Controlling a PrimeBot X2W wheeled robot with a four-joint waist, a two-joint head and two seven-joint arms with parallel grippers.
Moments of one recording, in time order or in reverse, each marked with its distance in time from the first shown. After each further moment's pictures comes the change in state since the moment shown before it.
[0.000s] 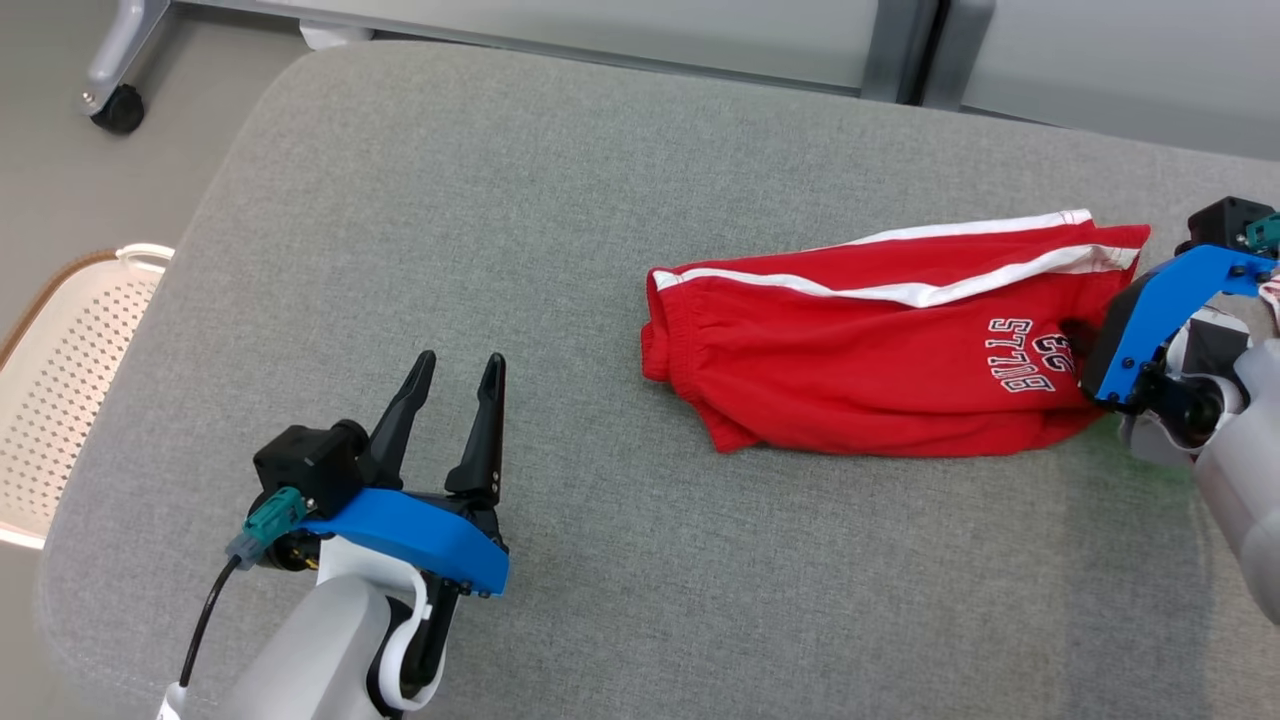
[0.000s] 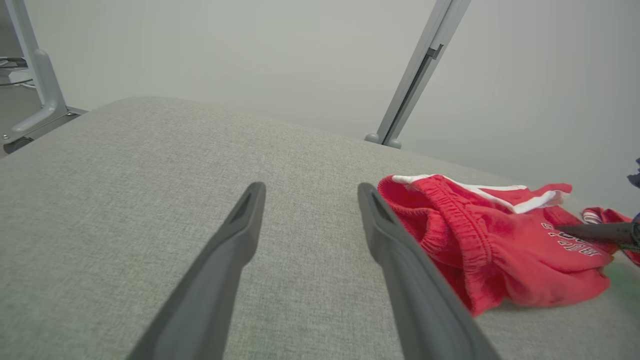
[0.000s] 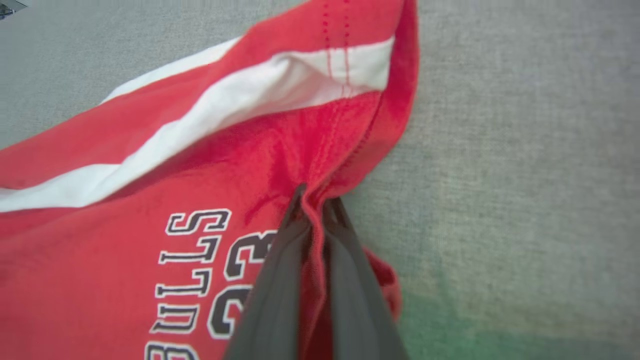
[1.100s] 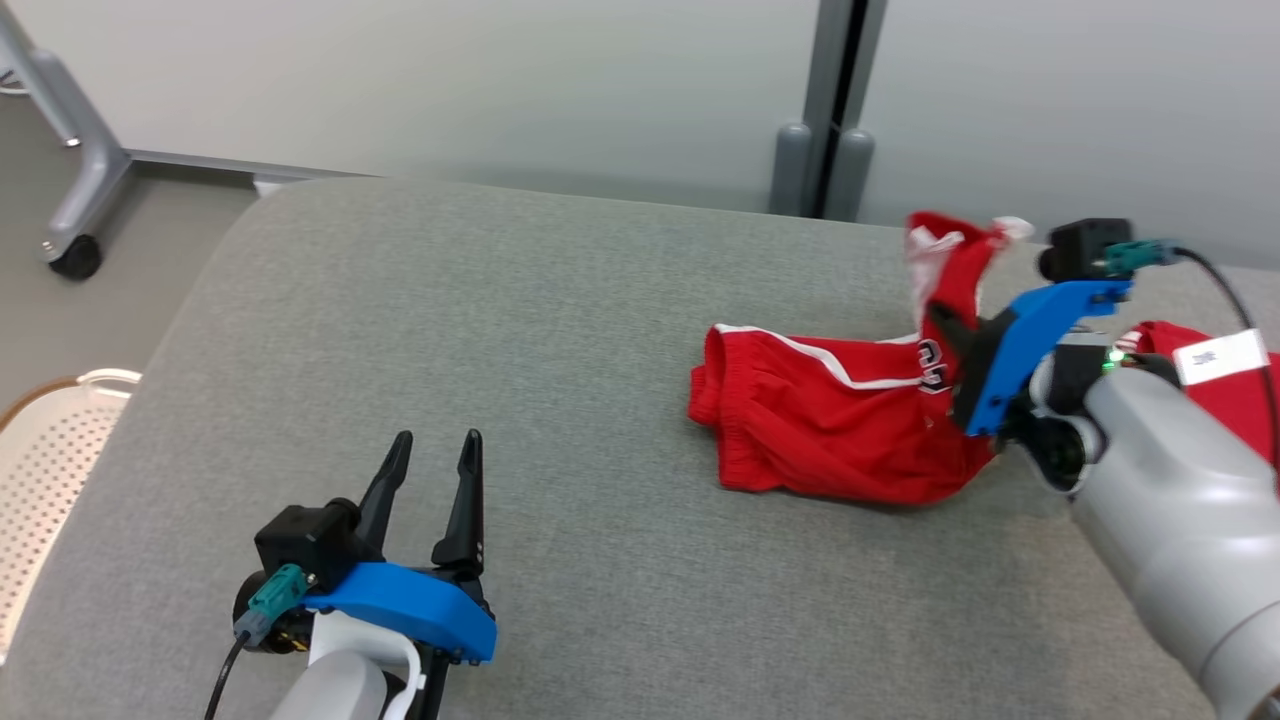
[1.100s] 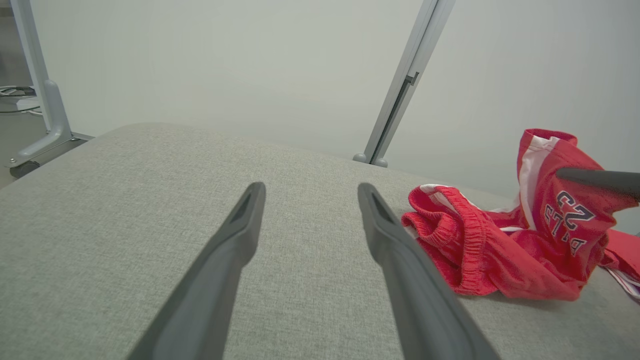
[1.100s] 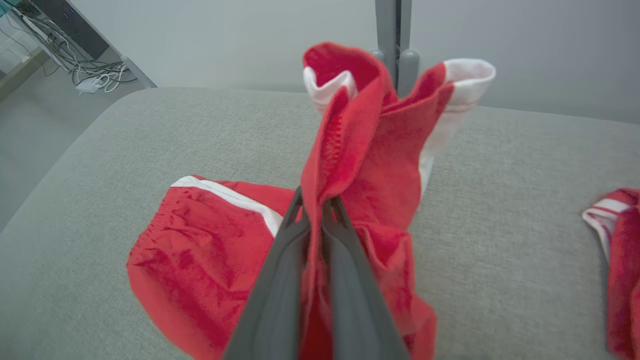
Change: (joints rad) left arm 0.136 -0.046 0.107 0.023 0.122 0.009 0.000; right arm 0.074 0.075 0.098 -0.168 -0.034 0.002 -0.258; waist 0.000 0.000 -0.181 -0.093
